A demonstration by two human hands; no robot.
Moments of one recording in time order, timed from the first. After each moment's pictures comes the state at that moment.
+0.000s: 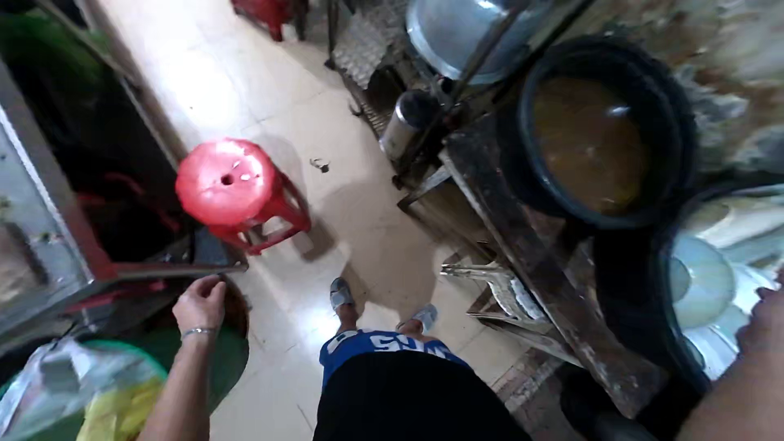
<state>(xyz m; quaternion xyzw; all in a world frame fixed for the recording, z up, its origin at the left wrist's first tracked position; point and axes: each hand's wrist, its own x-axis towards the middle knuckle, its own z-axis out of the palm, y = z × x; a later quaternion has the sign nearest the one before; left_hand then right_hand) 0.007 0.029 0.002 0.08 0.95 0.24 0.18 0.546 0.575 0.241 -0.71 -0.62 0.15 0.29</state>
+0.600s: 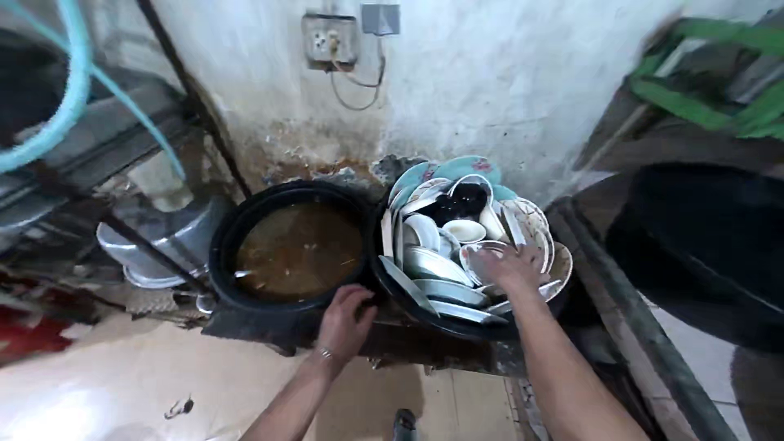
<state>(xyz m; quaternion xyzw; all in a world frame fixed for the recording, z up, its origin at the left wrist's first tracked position) 0.470 0.613 0.180 0.75 0.54 0.29 0.24 0.838 0.672 0.185 -0.86 -0.46 0.10 0.16</state>
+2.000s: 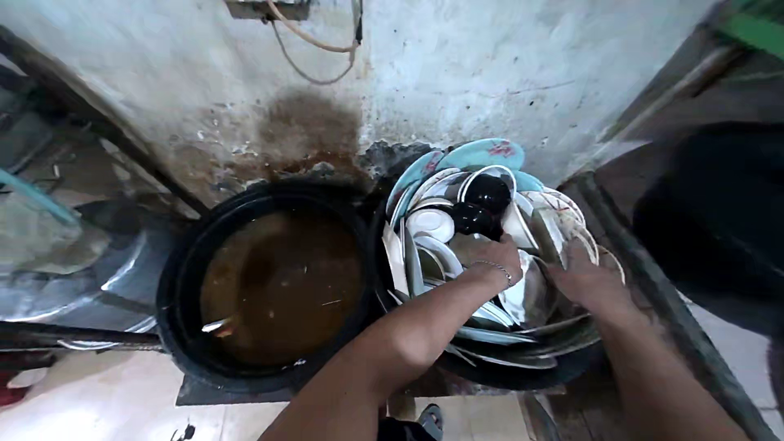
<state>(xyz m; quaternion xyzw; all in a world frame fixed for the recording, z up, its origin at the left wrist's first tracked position) 0.733 0.816 0.220 0.83 0.41 -0.04 0.38 0.887 0.724 0.211 -0.91 -0.38 0.15 0.02</state>
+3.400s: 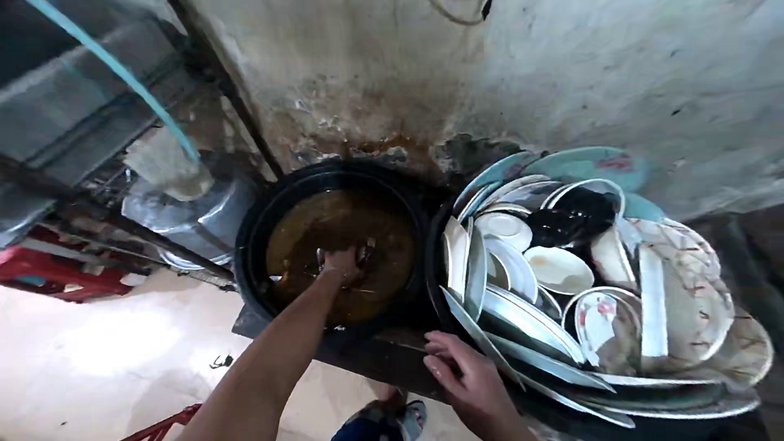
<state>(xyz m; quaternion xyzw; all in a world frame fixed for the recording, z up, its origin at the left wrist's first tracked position) 0.362 0.886 0.067 0.67 0.69 -0.12 0.24 0.630 0.657 0.156 -0.55 -0.69 0.36 0.31</state>
